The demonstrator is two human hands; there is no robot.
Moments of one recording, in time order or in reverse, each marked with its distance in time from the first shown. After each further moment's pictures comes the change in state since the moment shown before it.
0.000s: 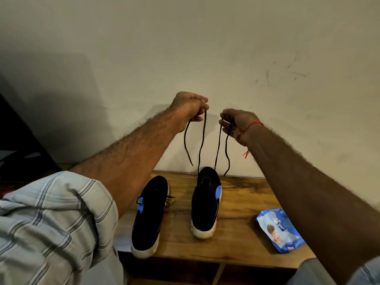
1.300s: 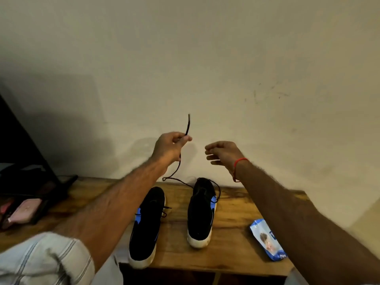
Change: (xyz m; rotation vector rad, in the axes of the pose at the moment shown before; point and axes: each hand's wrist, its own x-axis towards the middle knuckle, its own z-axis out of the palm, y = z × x) left_hand -0.051 -0.056 -0.025 0.114 0.069 0.104; right_hand -0.025 0.047 -0.008 -0.400 -0.125 -0.131
